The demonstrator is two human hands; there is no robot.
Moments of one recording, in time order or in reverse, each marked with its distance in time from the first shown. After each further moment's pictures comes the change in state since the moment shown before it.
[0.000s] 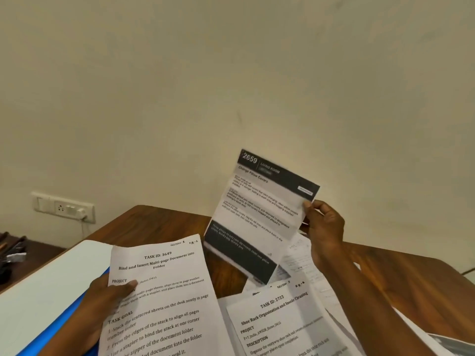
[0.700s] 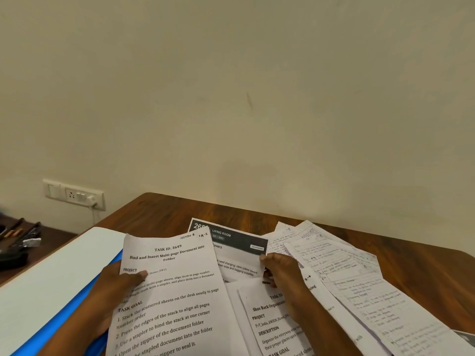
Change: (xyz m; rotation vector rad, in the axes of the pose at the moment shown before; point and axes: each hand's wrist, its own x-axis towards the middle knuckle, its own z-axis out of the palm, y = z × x) left_hand -0.003 0.003 0.005 0.092 0.015 -0.012; right_hand -0.057 0.125 0.032 -0.416 -0.310 0.331
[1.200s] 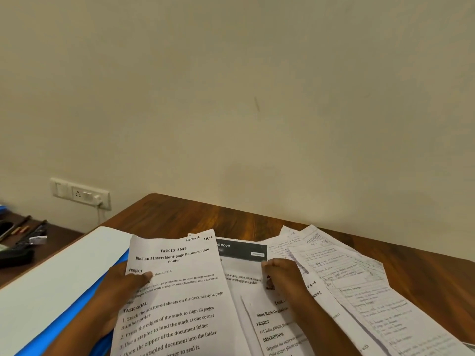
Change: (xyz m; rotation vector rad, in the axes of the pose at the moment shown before) left_hand -0.003 0.003 0.000 0.000 -0.018 0.011; right_hand 0.004 -0.012 0.008 -0.270 0.011 0.049
